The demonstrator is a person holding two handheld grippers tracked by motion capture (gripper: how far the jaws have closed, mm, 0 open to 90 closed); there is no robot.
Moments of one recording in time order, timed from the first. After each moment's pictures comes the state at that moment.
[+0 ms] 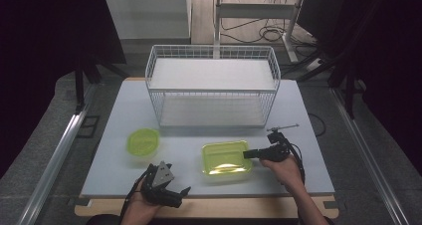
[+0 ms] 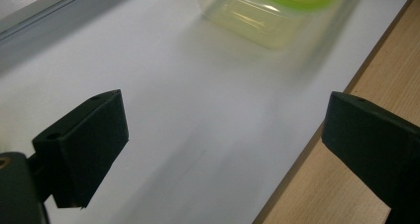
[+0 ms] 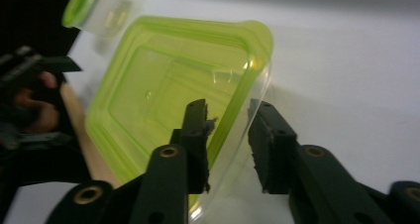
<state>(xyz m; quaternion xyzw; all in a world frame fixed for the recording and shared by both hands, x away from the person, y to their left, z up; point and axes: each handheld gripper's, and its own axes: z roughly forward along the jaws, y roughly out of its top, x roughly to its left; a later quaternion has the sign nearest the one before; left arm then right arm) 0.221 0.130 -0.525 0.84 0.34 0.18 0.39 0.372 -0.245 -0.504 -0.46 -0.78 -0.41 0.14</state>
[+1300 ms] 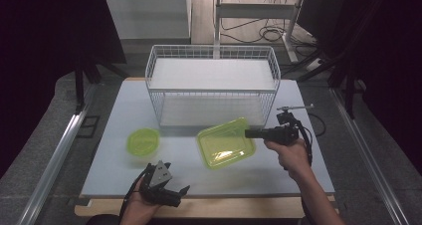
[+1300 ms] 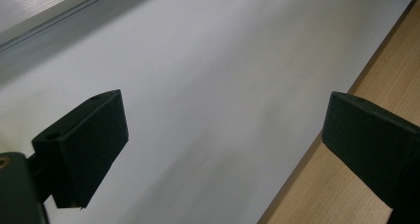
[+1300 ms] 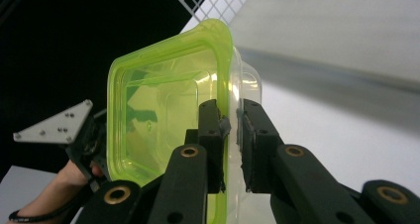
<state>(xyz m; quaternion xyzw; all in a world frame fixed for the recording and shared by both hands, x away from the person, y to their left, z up) 0.221 0.133 -0.523 0.83 0.35 0.18 0.41 0.369 -0.238 -0.410 -0.42 -0.75 -0.49 0.11</state>
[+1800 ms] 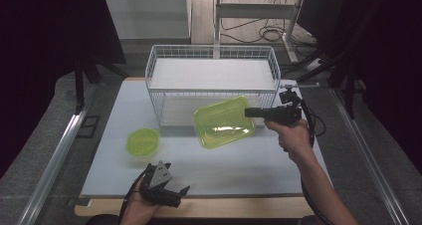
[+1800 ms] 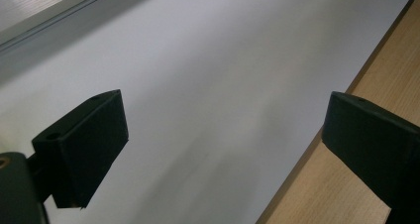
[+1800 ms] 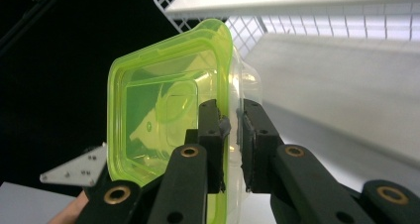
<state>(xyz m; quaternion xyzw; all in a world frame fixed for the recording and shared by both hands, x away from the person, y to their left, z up) 0.220 0.133 -0.523 0.83 0.34 0.18 0.40 0.388 -0.227 -0.354 -0.41 -0.75 -0.52 0.08</state>
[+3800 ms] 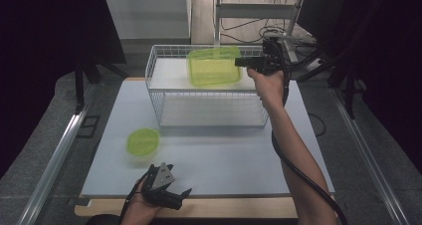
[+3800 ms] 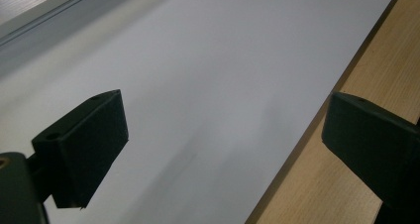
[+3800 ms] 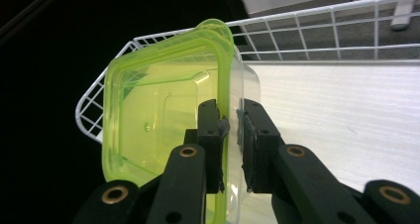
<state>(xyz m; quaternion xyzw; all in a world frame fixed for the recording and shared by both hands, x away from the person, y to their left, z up) 0.219 0.128 -0.525 0.84 0.33 0.18 0.40 0.491 -0.171 -0.297 -0.50 -0.70 -0.51 -0.04</state>
